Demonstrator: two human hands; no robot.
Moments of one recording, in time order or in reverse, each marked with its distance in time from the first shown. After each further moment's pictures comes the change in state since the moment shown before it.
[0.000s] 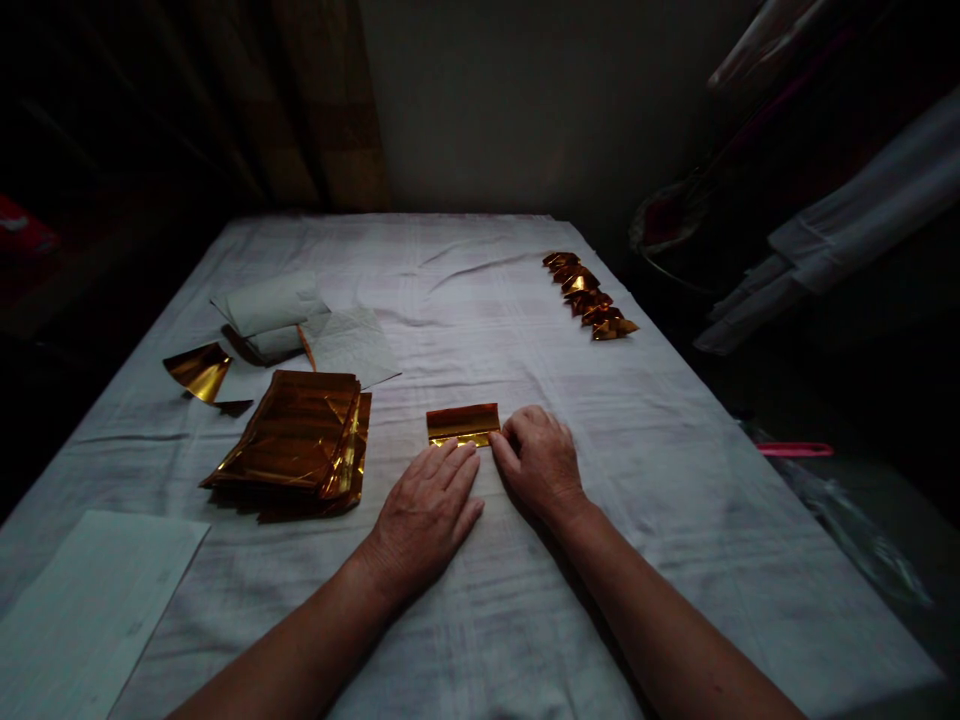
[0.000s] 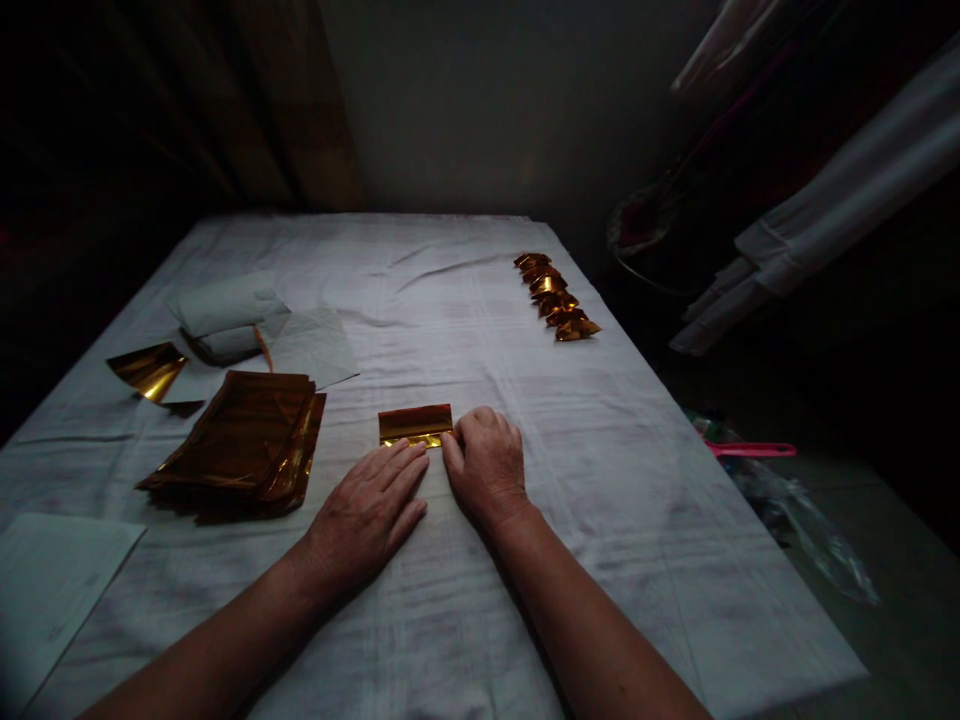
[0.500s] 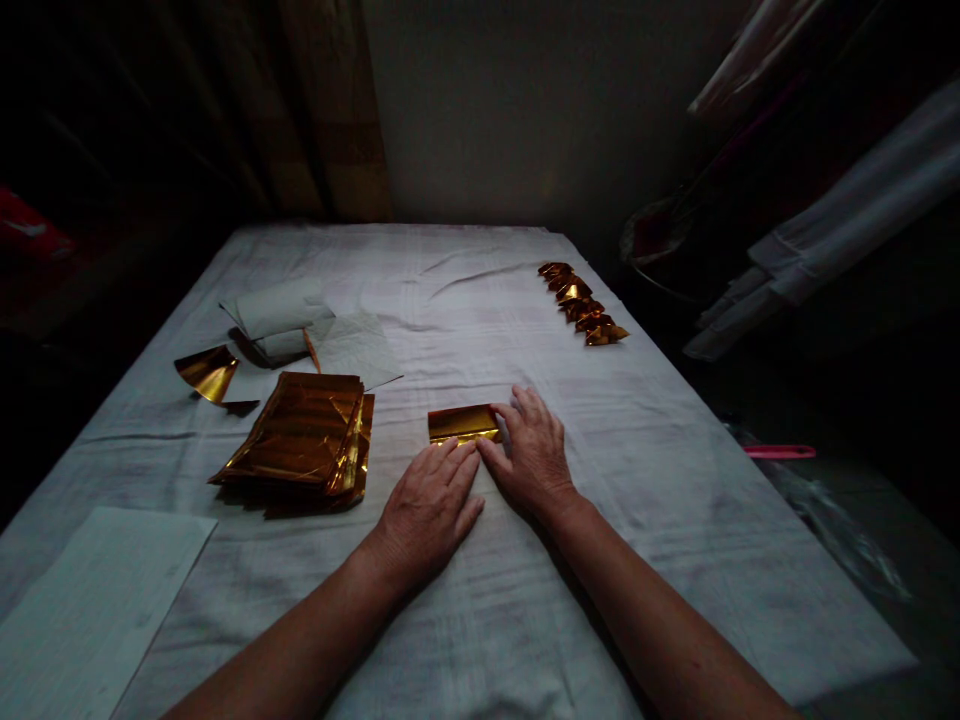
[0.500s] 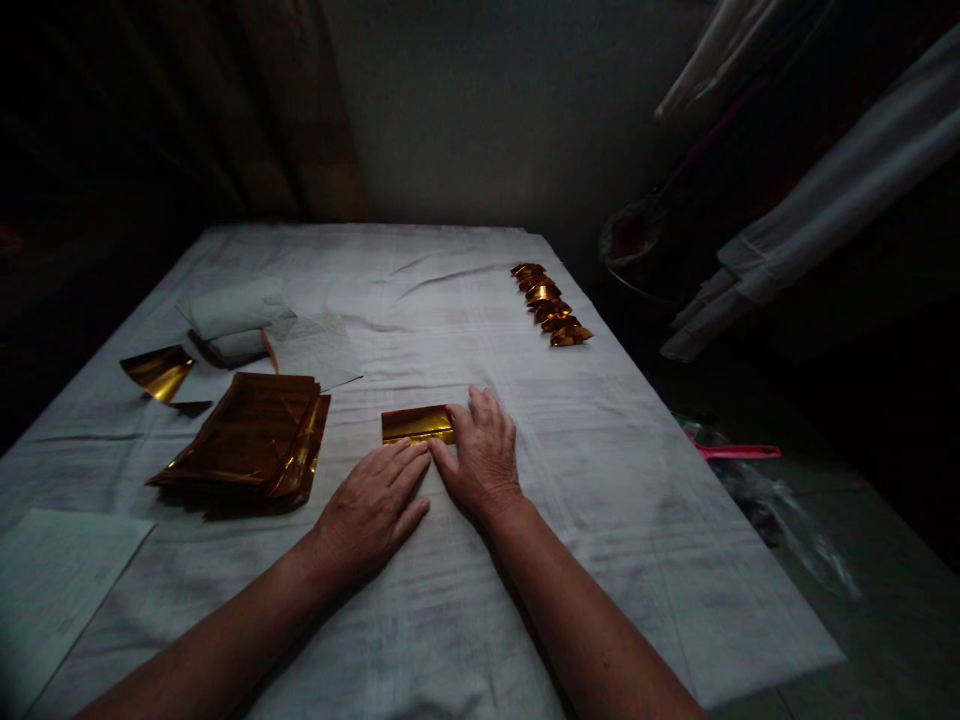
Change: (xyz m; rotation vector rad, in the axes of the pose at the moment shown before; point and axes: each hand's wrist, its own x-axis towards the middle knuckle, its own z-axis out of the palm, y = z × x) left_hand -0.002 -0.001 0.008 -0.006 0.023 -0.007; right_hand -0.003 -0.003 0.009 -0.050 0.064 -0.048
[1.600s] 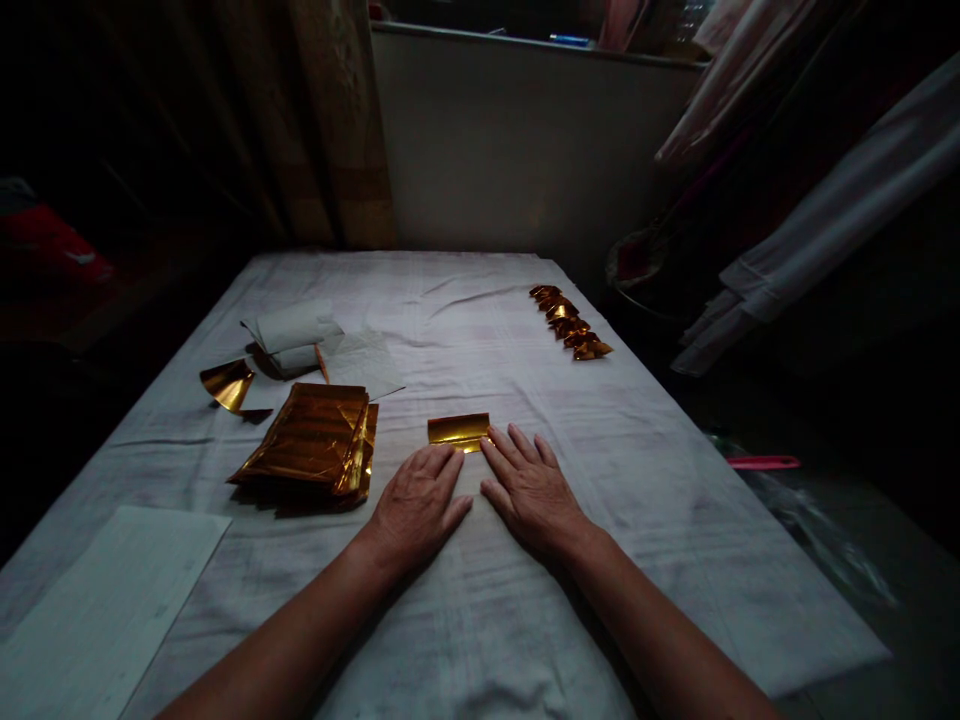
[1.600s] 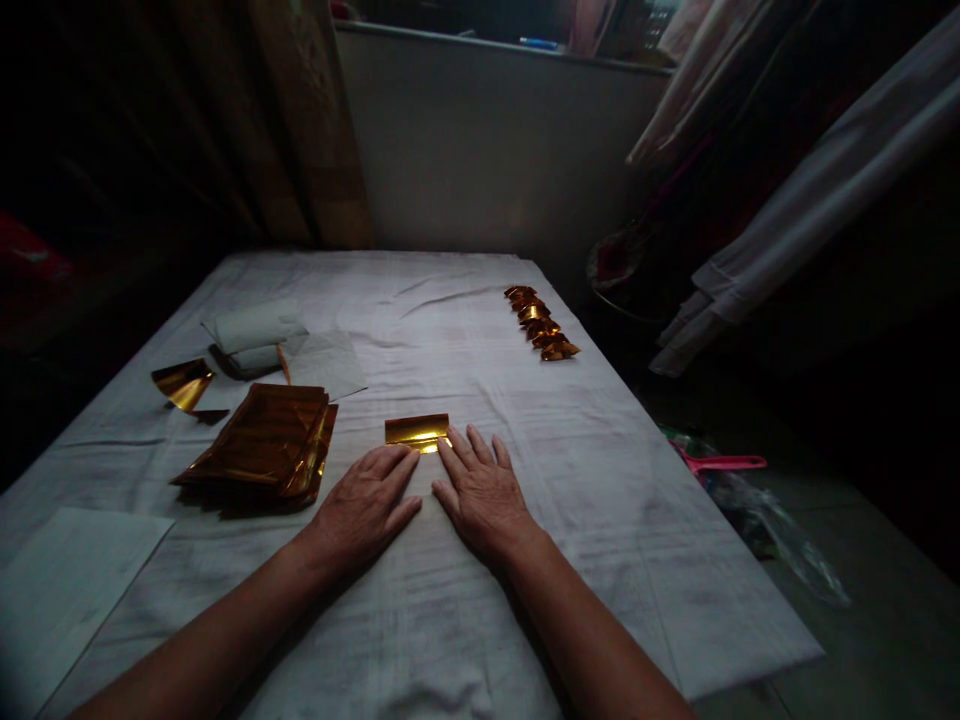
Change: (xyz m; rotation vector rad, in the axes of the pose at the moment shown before) left_hand 0.001 -0.007 -0.006 0.021 -0.083 -0.101; right_hand -0.028 0.004 -0.028 -0.104 -0.375 -0.183
